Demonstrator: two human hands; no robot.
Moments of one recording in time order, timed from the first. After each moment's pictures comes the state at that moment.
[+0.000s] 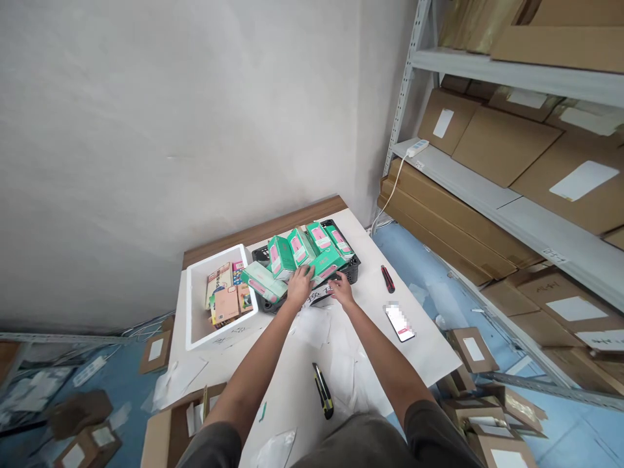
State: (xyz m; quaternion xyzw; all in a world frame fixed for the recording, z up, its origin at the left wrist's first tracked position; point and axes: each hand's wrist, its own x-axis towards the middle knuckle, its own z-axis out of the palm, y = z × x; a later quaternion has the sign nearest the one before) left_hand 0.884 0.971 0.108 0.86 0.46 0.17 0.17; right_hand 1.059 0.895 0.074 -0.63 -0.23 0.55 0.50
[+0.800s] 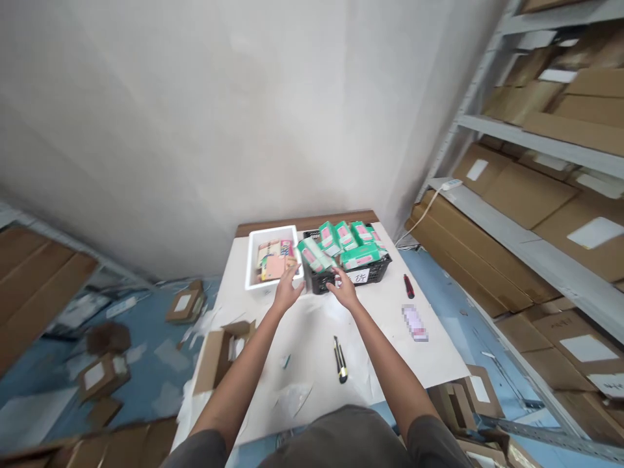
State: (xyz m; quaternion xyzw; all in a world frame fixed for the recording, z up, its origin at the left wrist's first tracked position) left_hand 0.672 0.830 0.165 0.74 0.49 0.42 0.21; right_hand 0.920 0.800 0.160 -0.56 -0.55 0.40 0.47
